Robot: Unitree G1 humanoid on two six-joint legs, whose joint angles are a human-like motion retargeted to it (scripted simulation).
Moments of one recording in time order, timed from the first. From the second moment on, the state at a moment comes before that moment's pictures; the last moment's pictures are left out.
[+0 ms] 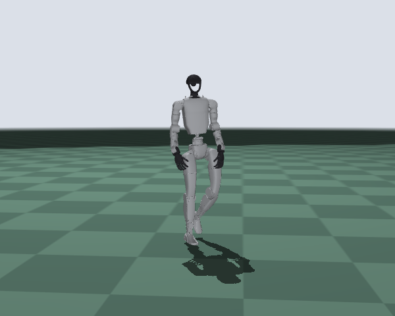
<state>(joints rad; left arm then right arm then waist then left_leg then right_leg) 0.20 0.07 0.05 1.01 0.89 -0.13 -0.30 0.22 -0.18 0.07 0.96 -0.54 -0.21 0.29 -0.33 -0.02 -0.17 -0.21 -0.11 0.12 0.85 0.29 0.15 -0.14 -0.12 -0.14 0.10 0.00 -0.06</state>
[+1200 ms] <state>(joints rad) 0.21 0.02 0.19 1.19 0.74 -0.09 -0.45 0.31 -0.12 0.06 0.91 -0.29 -0.27 0.14 -0.35 0.06 -0.21 0.16 -0.14 0.02 0.22 0.06 0.06 -0.40 -0.08 -0.07 0.11 0.15 0.04</state>
